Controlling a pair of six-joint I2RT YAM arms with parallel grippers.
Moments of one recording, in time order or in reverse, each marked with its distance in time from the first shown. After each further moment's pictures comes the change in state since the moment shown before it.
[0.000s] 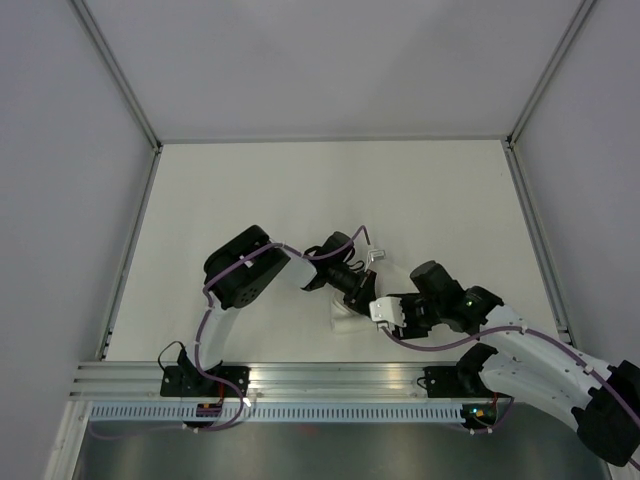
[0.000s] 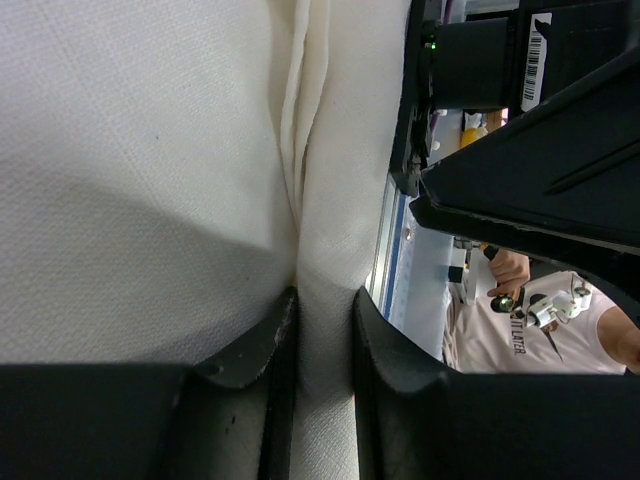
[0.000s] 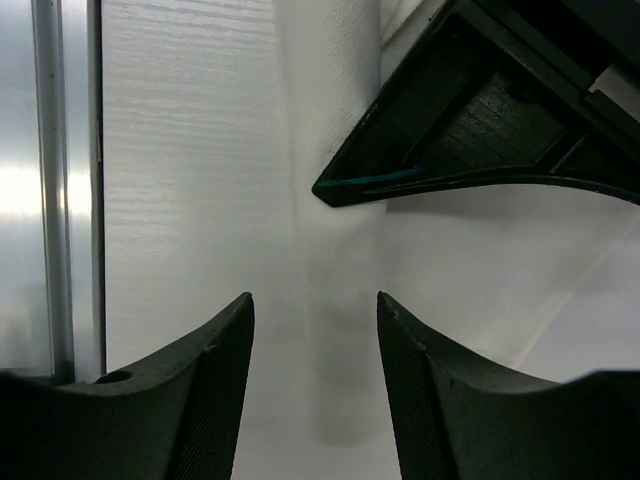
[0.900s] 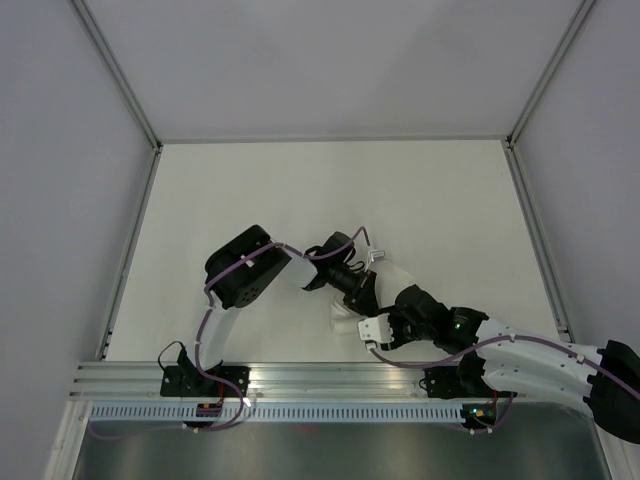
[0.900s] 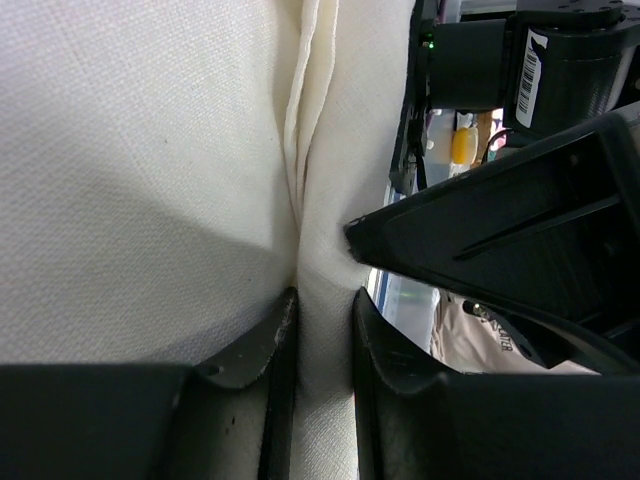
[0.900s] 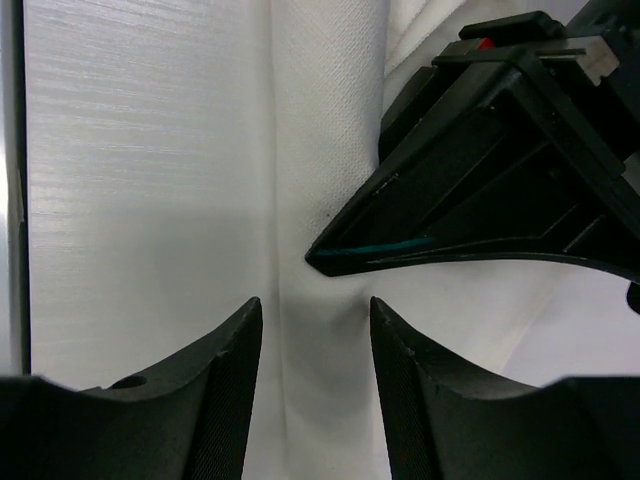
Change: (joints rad) left arm 0.000 0.006 0.005 -0.008 0.010 -0.026; right arm 0.270 -0.013 -0.170 0.304 0.283 0.087
